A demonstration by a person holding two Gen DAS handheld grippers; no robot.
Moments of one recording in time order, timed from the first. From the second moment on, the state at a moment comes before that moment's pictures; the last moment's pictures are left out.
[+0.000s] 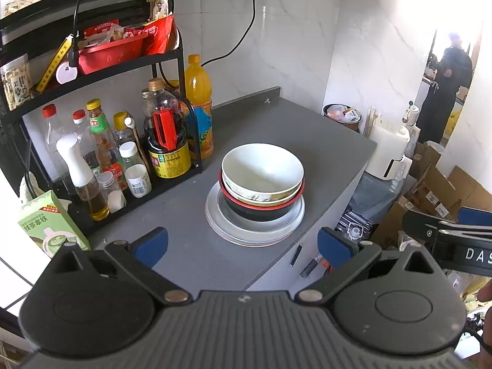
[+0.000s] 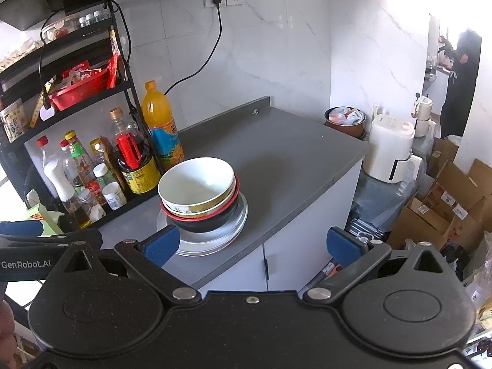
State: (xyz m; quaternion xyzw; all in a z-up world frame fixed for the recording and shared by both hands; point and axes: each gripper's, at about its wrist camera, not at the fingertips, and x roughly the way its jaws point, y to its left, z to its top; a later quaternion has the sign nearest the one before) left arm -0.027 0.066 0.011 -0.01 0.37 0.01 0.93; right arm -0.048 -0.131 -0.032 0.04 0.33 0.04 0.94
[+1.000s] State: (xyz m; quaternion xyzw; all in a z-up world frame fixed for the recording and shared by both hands) left arm -0.019 0.068 0.007 -0.01 0.38 0.01 0.92; right arm -0.040 -0.128 -0.034 0.04 0.33 0.05 0.94
